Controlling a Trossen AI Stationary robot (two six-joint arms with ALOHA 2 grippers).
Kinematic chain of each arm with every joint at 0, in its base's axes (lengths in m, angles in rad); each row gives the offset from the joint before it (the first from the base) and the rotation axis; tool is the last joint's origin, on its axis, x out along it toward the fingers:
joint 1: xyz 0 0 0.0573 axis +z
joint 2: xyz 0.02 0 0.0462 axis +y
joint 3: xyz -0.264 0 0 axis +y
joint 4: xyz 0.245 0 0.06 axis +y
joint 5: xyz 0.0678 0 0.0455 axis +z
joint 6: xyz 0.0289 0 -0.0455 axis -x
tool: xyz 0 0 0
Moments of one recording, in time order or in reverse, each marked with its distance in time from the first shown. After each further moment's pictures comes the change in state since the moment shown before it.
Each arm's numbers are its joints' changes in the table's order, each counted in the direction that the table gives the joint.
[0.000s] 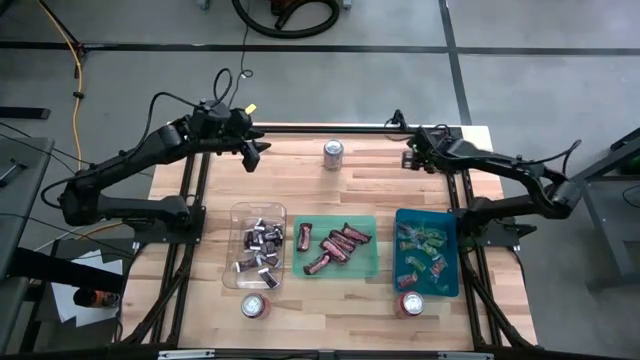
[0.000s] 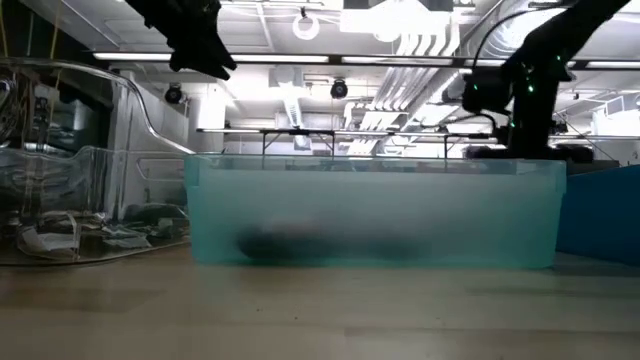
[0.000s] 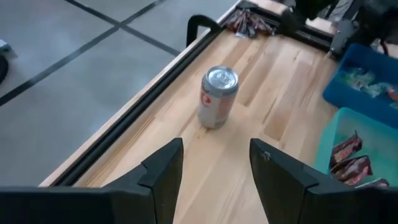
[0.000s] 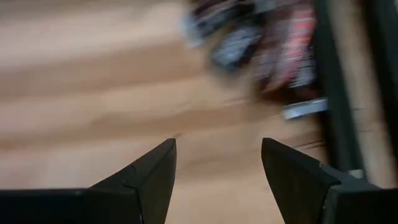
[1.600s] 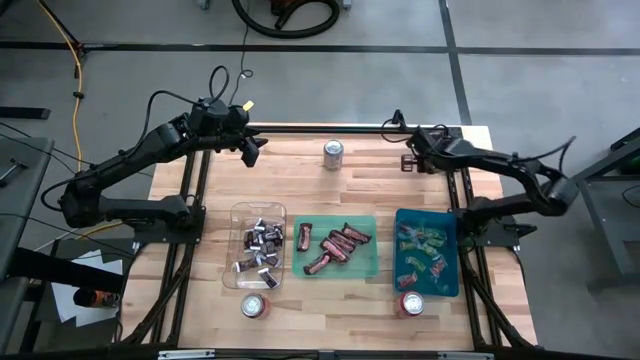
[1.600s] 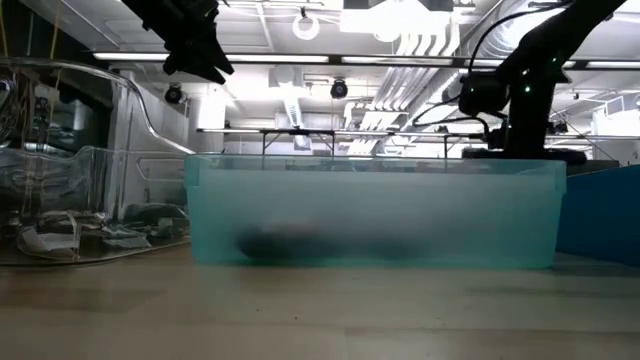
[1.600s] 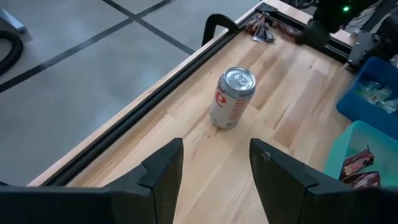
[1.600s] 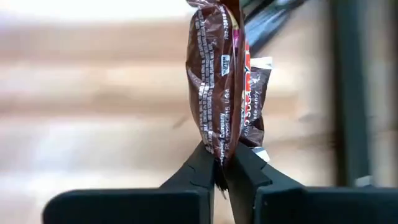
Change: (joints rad) left arm 0.042 0.000 -0.001 0.014 0.016 0.058; right arm -0.008 0.035 -0.005 -0.005 0.047 0.114
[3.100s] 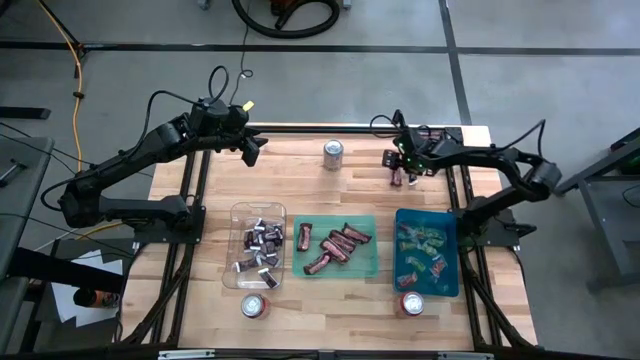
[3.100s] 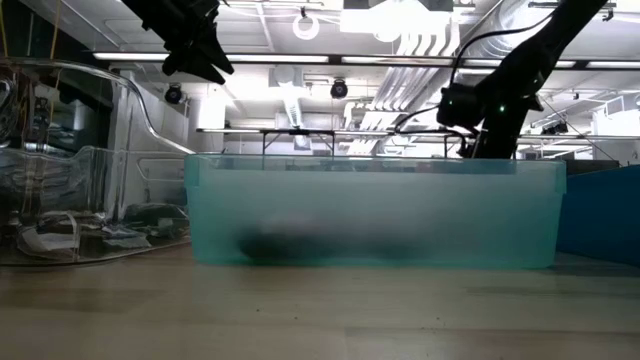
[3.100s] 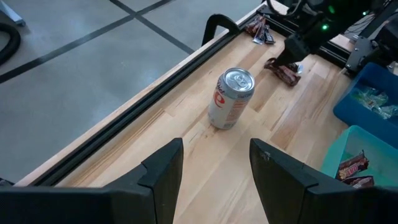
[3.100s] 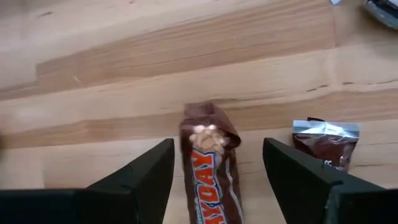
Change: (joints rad) left arm 0.000 0.000 0.000 0.001 -0.001 0.036; right arm 0.048 0.185 -0.002 -0.325 0.171 -0.192
